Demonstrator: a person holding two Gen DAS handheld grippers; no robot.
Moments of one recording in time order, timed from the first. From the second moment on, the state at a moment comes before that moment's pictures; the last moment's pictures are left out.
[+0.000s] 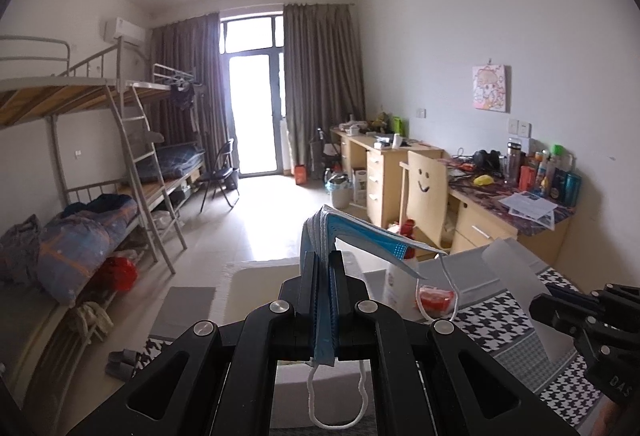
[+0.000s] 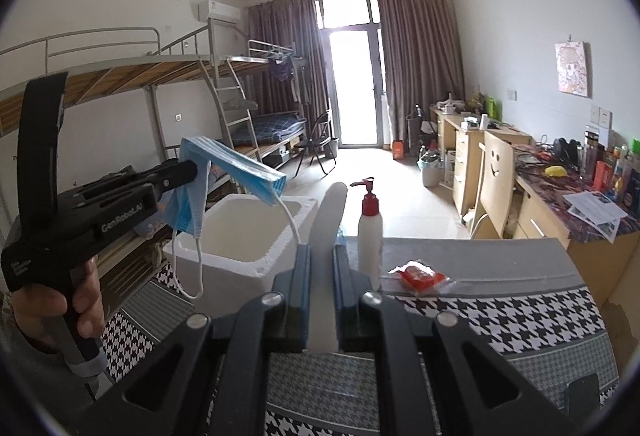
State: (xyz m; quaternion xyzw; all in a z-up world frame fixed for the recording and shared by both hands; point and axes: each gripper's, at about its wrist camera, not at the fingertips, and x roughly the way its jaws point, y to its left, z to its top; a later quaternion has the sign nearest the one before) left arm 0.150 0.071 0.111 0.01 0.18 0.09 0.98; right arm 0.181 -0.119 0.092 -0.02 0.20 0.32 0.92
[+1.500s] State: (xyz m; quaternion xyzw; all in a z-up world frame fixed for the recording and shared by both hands) left arm 0.175 0.134 0.078 -0.03 0.23 0.16 0.96; right arm 0.201 -0.042 0.087 -0.07 0.24 0.37 0.89
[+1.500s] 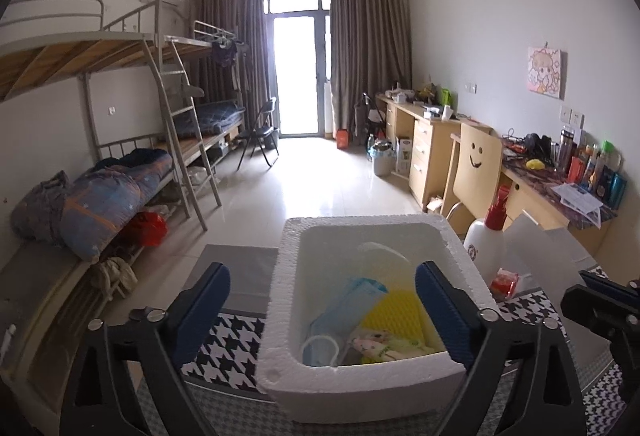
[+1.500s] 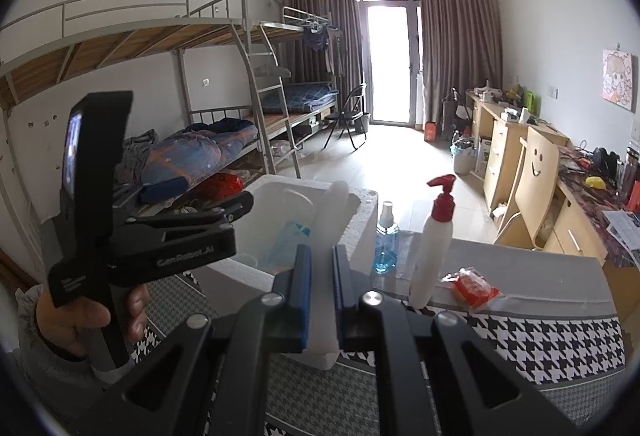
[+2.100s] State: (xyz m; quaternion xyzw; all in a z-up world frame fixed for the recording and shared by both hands) left arm 0.154 0.156 0.075 -0.04 0.22 0.18 0.96; right arm 0.215 -0.020 0.081 -0.07 0.25 0.39 0.88
